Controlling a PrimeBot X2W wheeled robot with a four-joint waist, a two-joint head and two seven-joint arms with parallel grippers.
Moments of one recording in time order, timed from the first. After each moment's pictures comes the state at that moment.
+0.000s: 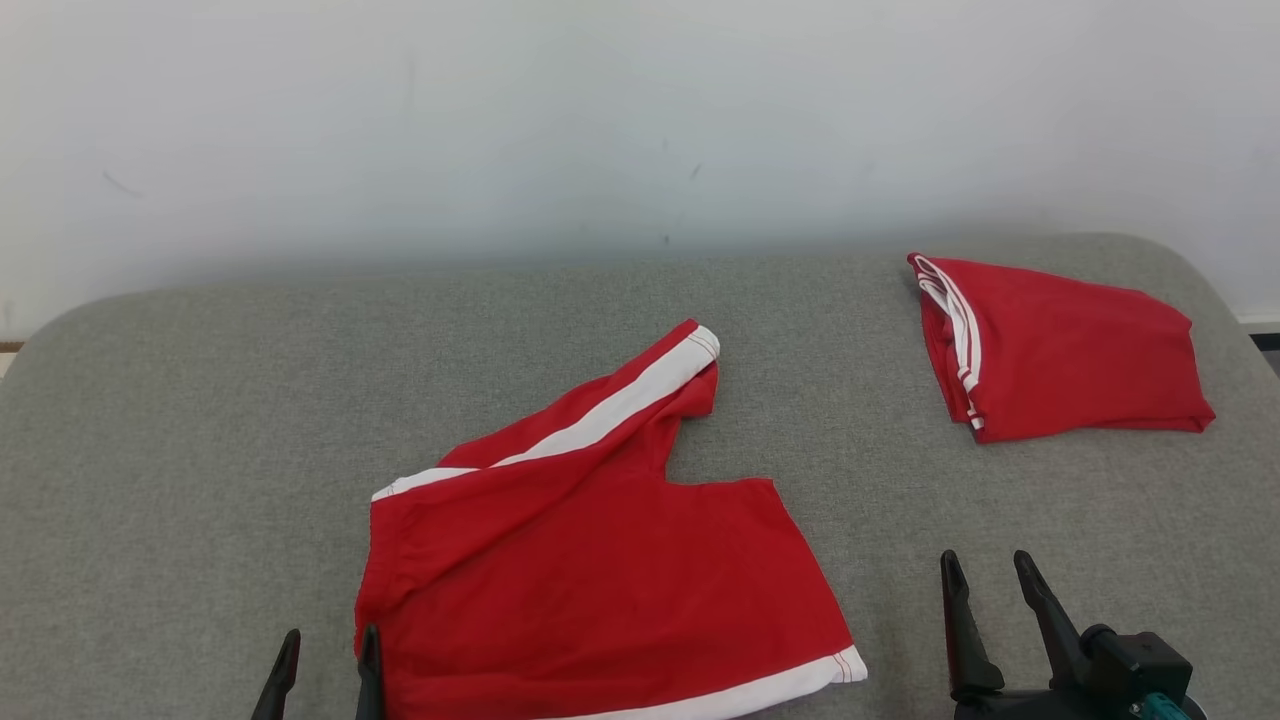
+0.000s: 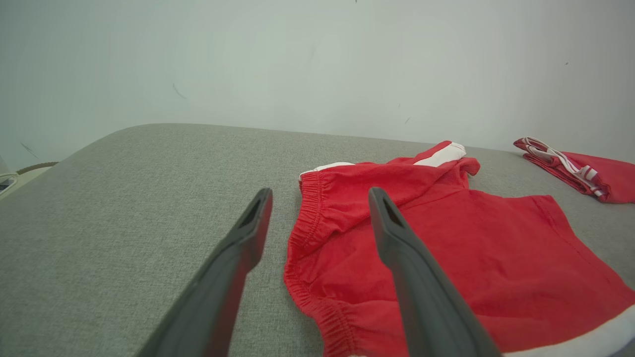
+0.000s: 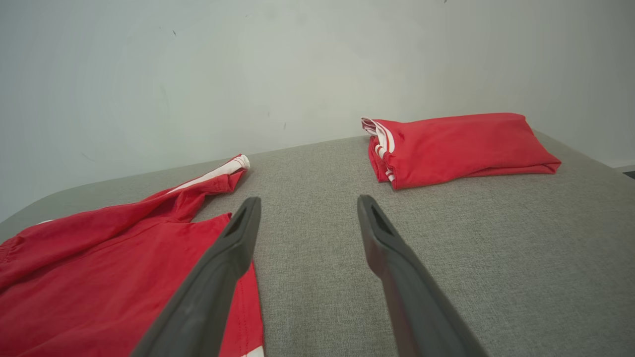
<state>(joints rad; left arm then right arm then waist) 0.02 0.06 -0.04 0.07 -0.14 0.06 -0.26 -0.01 -0.07 0.14 0.15 0.16 0.13 -0.22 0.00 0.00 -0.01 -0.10</state>
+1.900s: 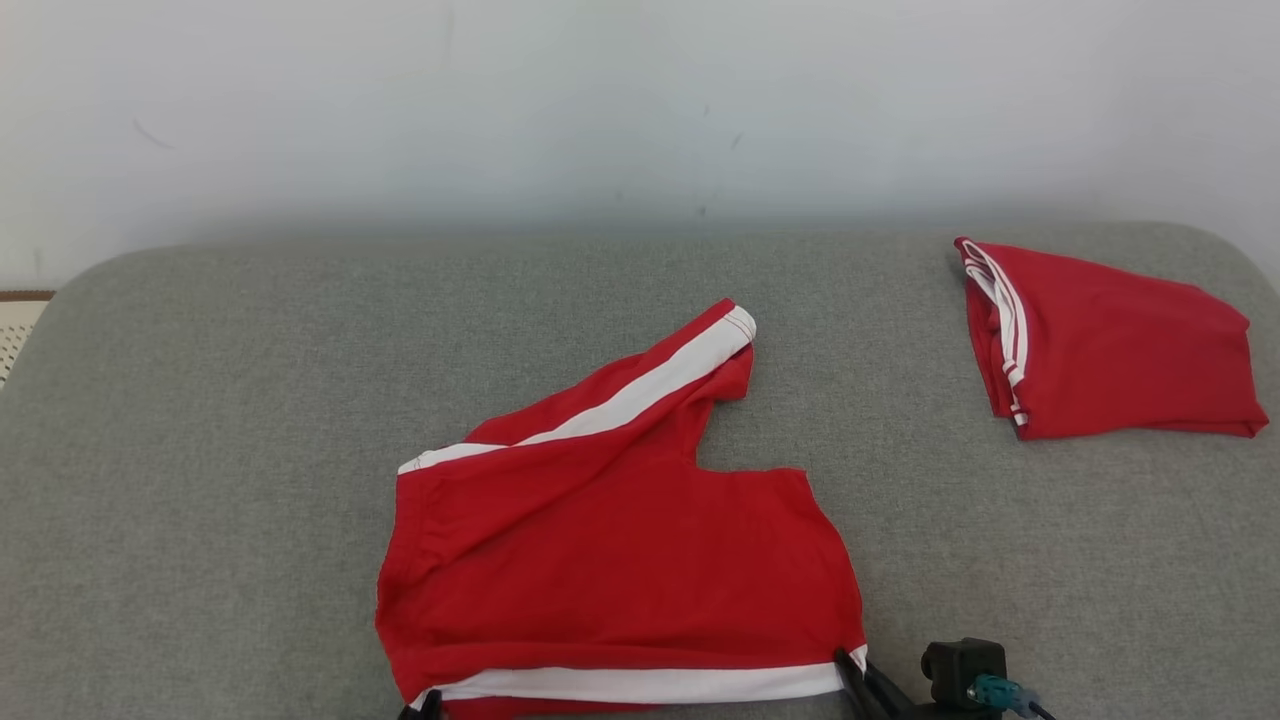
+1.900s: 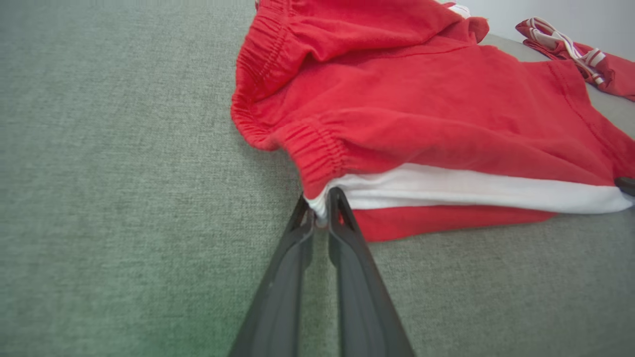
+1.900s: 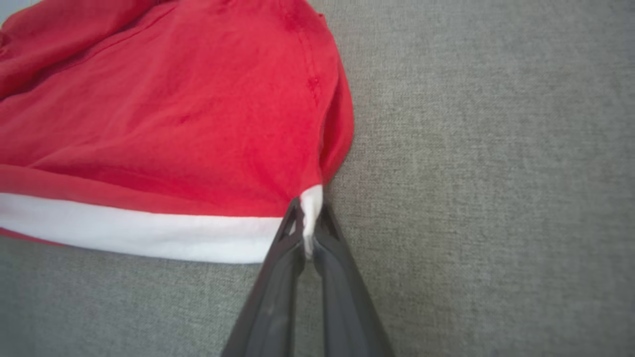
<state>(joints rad) -0.13 0.05 -0.14 0.49 -0.17 -0.09 -0.26 -0.22 -0.11 0.44 0.66 0.33 0.13 -0.13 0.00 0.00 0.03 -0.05</state>
